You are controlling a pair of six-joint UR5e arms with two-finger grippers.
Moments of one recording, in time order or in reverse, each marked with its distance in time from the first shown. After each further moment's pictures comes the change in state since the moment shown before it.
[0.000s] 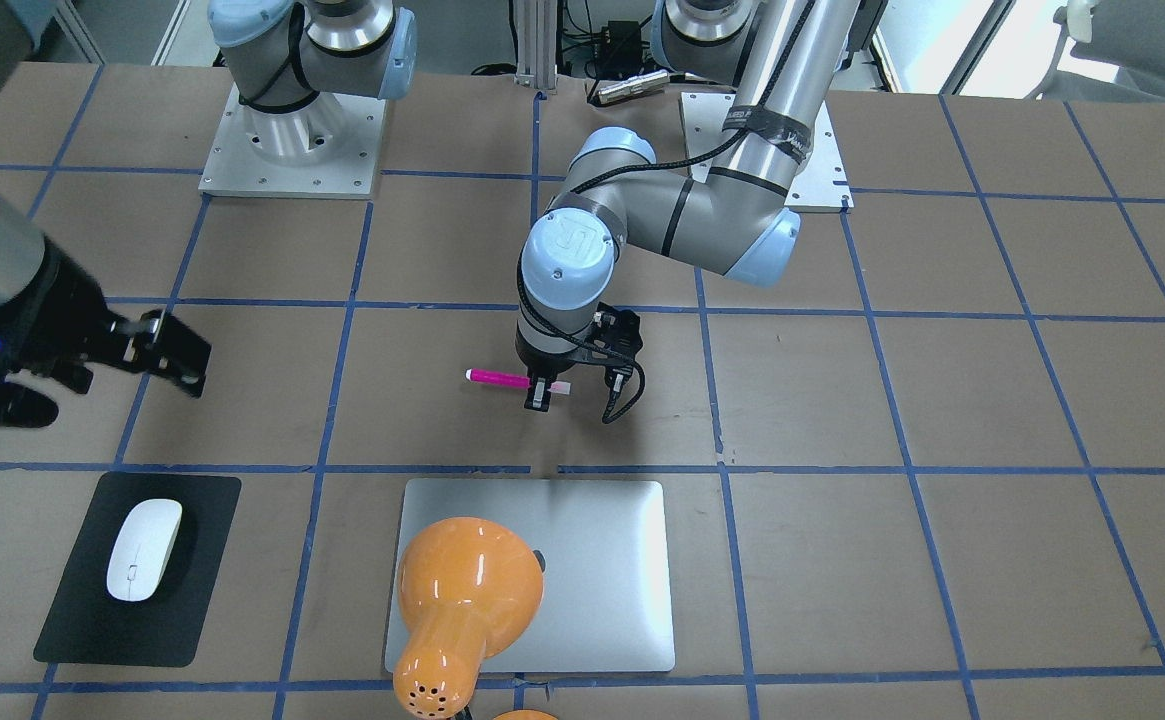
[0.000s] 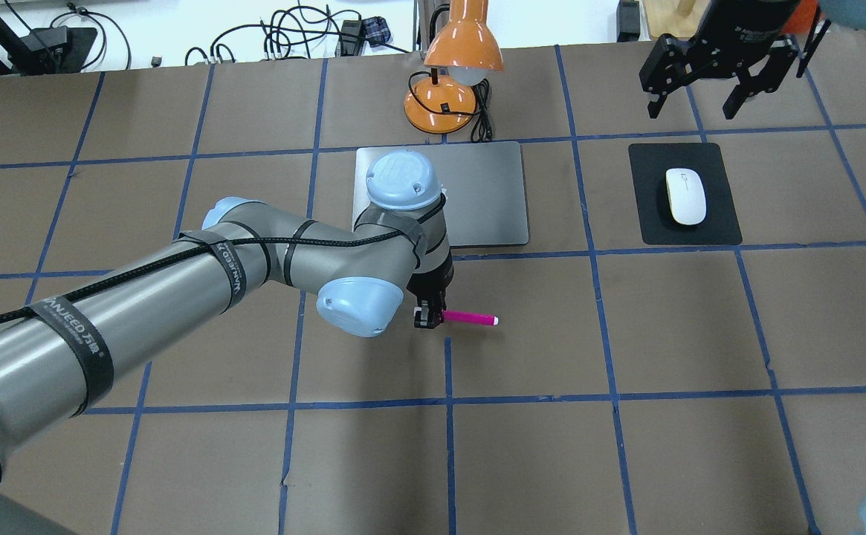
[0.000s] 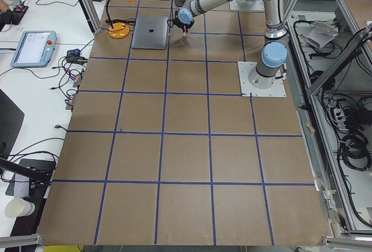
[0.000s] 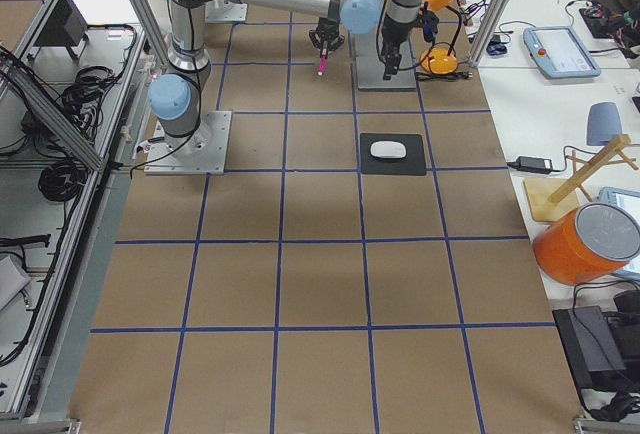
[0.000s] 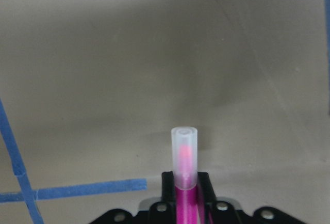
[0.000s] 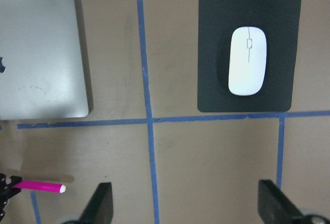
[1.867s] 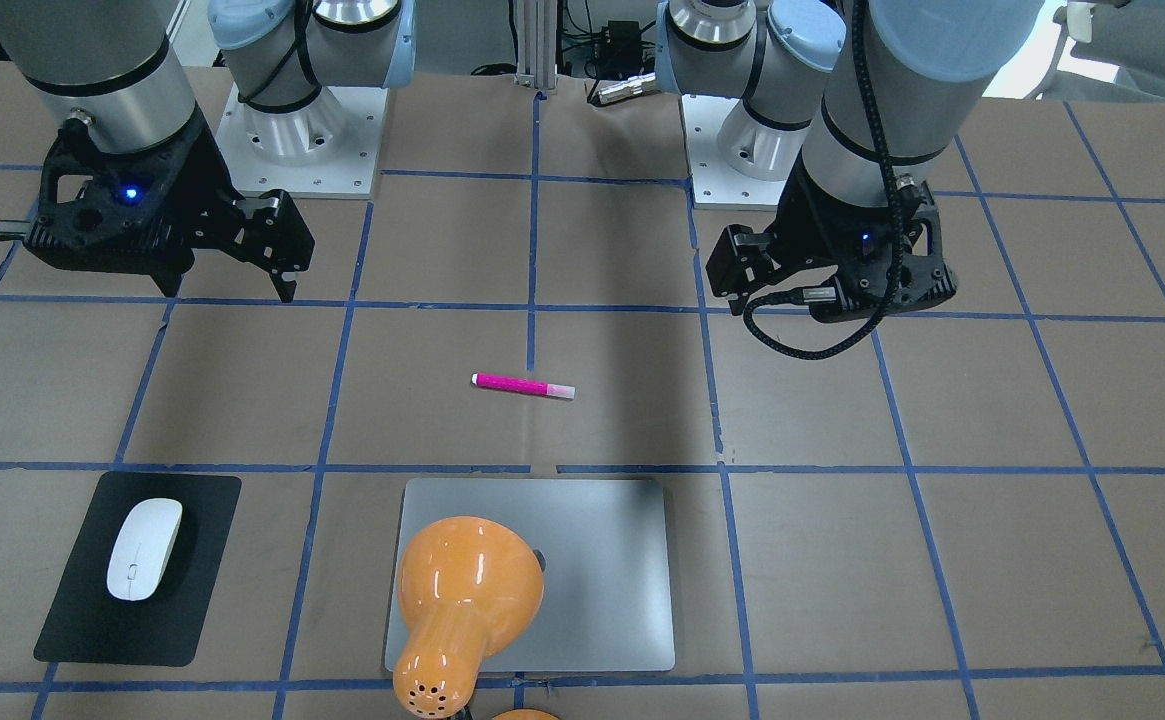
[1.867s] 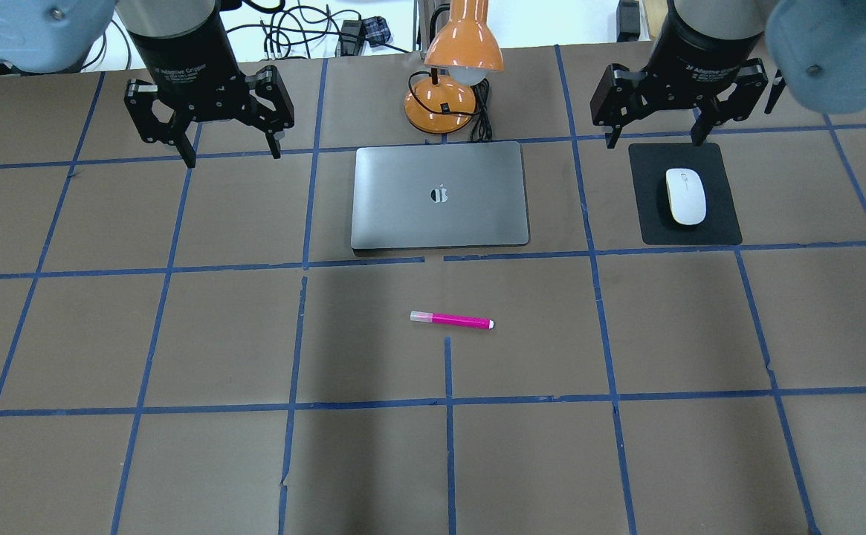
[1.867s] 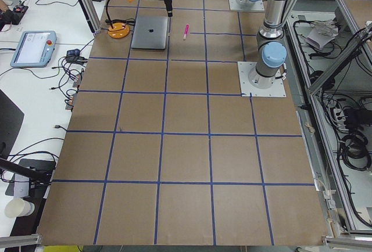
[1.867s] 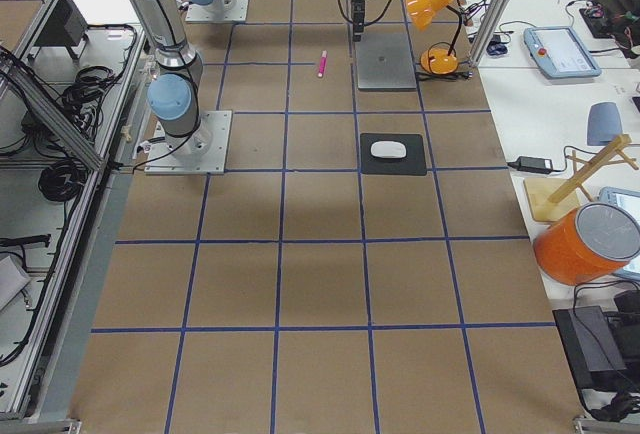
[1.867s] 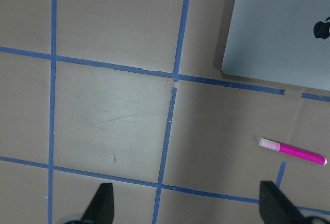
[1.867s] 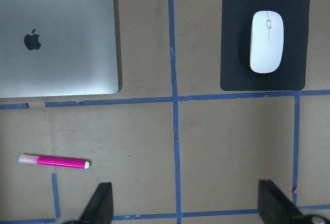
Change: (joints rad) left arm 0.325 0.247 0.517 -0.793 0.172 1.582; right arm 0.117 -0.156 0.153 -0.097 -0.048 0.097
